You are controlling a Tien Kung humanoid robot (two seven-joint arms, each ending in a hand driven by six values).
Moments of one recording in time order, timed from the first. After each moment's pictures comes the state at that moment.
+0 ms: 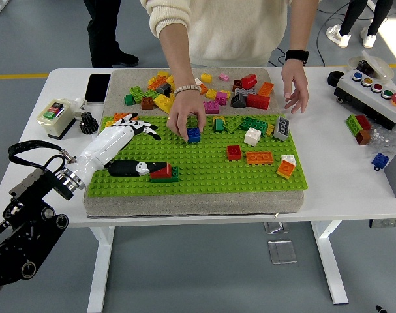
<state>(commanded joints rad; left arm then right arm) -0.38 0.19 -1.23 -1.15 2.08 0.06 -0.41 0.17 -0.13 1.41 0.18 -0.94 -0.10 -0.08</state>
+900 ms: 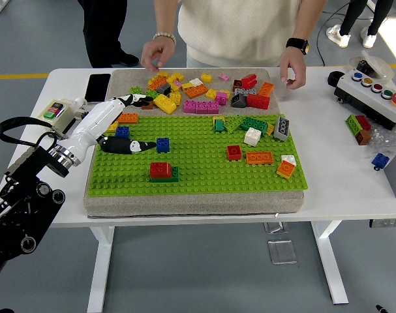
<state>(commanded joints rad) -0.48 0.17 -1.28 -1.06 1.99 0.04 -0.41 0.18 -0.12 1.40 0.18 -0.94 -0.11 -0.08</state>
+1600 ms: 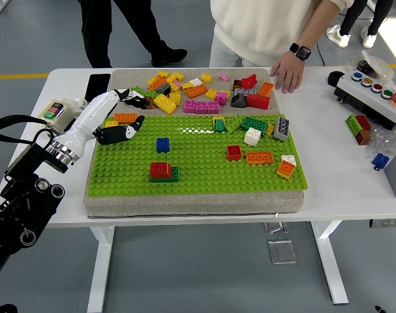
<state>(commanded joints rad) -0.49 0.17 -1.29 -1.02 1.91 0.04 -0.45 0.18 -0.12 1.39 0.18 -0.94 -0.11 -0.08</state>
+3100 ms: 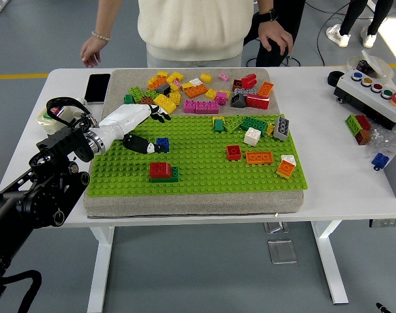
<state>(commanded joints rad) -0.72 0.09 -1.18 -0.73 2.26 -0.05 -0.36 0.19 -0.13 1.39 0.18 -0.94 -0.11 -0.08</state>
